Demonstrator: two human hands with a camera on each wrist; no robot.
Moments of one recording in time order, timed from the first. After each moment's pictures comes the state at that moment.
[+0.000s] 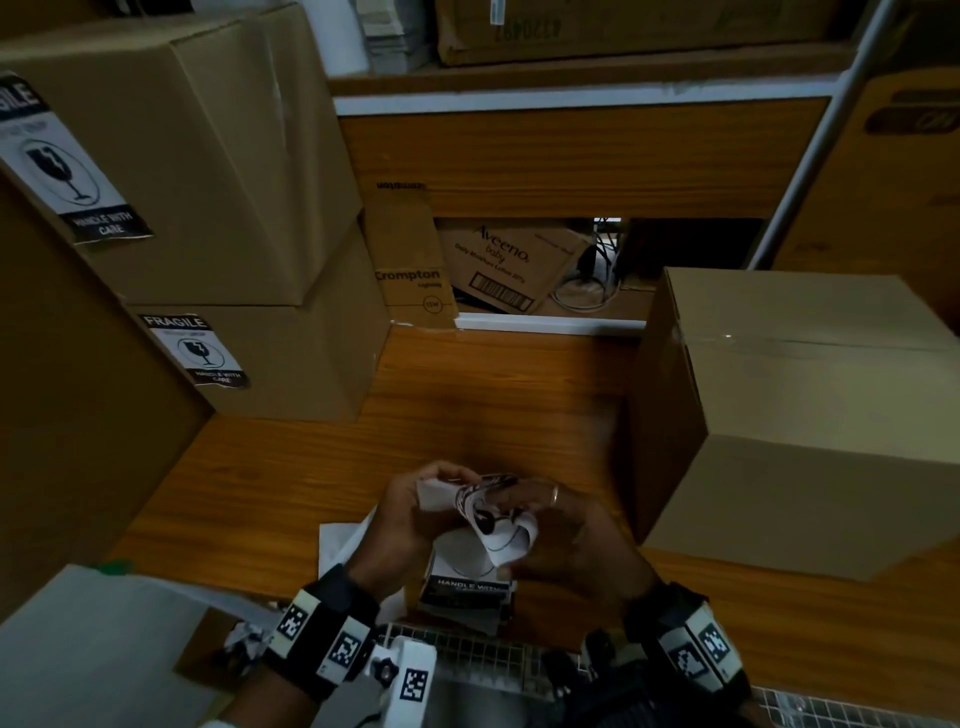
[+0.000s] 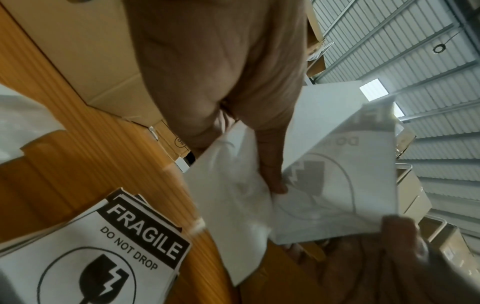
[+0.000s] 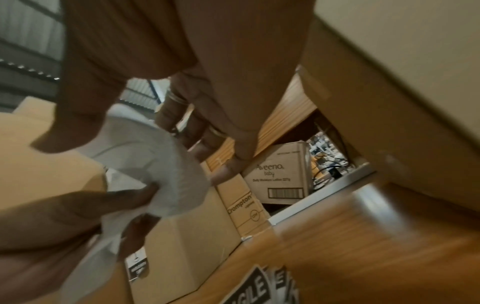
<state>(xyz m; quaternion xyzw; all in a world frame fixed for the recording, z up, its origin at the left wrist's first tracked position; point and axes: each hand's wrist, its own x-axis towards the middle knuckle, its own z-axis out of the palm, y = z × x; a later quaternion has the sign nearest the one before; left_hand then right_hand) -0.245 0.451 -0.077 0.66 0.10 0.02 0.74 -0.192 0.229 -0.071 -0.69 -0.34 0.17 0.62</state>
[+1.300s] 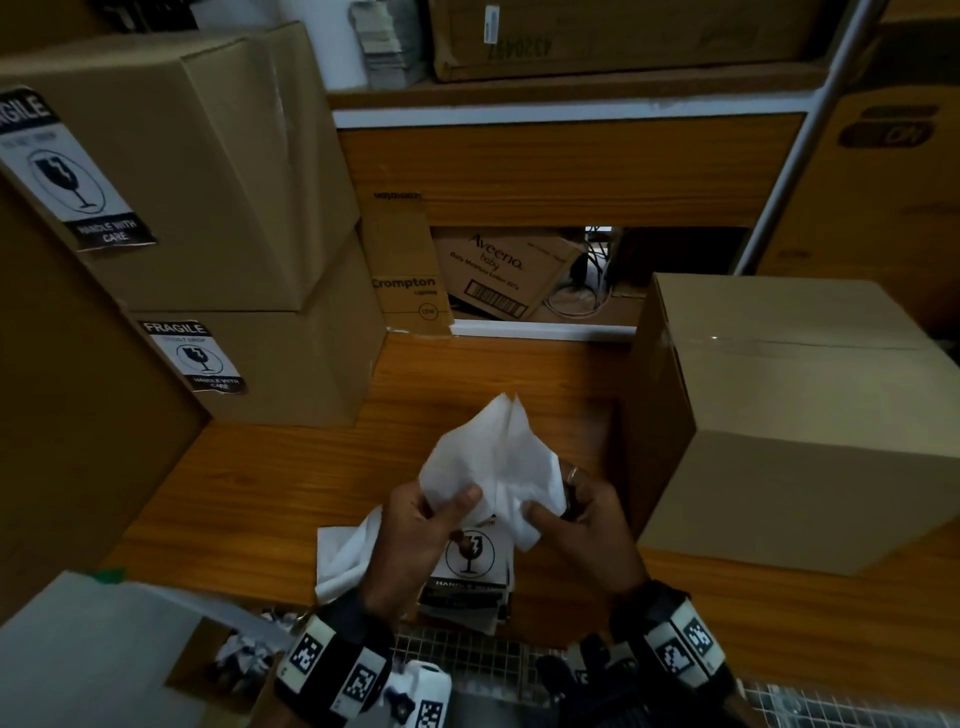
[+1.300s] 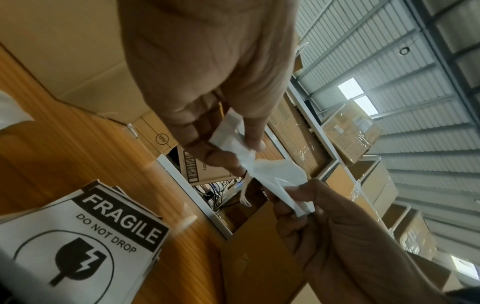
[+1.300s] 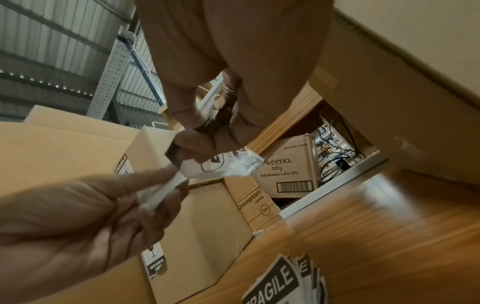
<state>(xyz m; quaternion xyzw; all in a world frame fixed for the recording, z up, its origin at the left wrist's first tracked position) -0.257 0.424 -0.068 0.69 0.13 0.09 0.71 -0.193 0.236 -0.081 -0.70 -0.16 0.09 0.69</state>
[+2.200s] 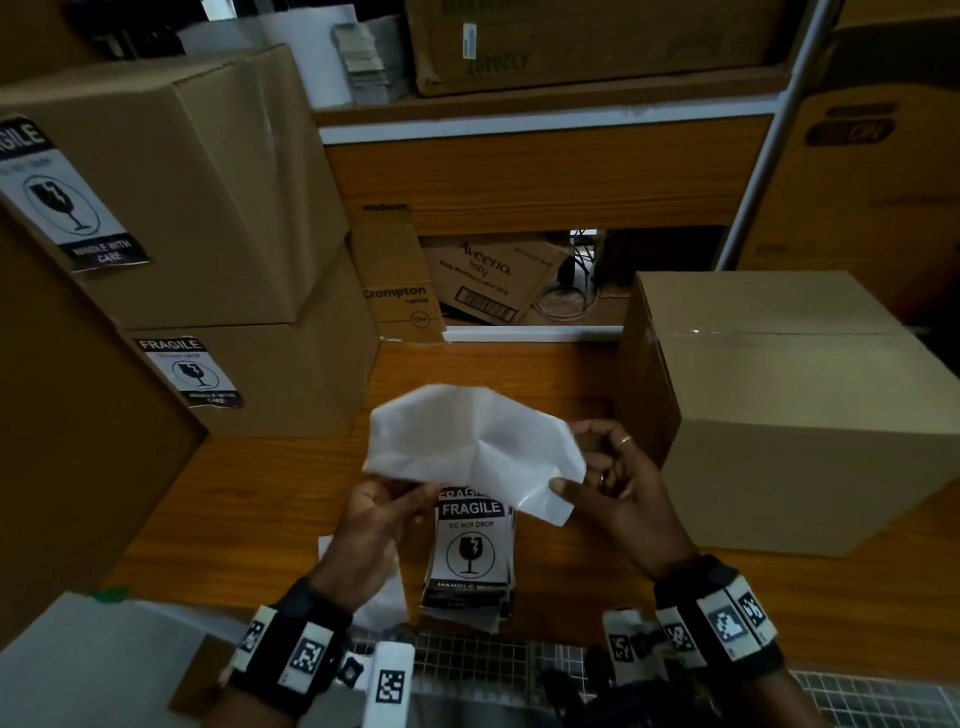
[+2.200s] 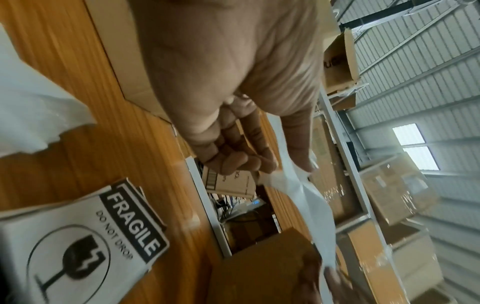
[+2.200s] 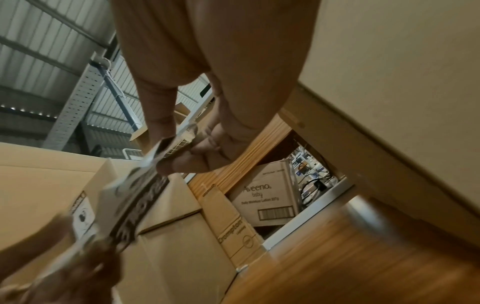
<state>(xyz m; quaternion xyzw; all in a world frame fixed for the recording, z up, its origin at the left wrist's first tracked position) -0.261 0.468 -0.061 0.55 0.14 0.04 0.82 -0.186 0.200 -0.050 -0.66 -0.18 0.09 0.72</state>
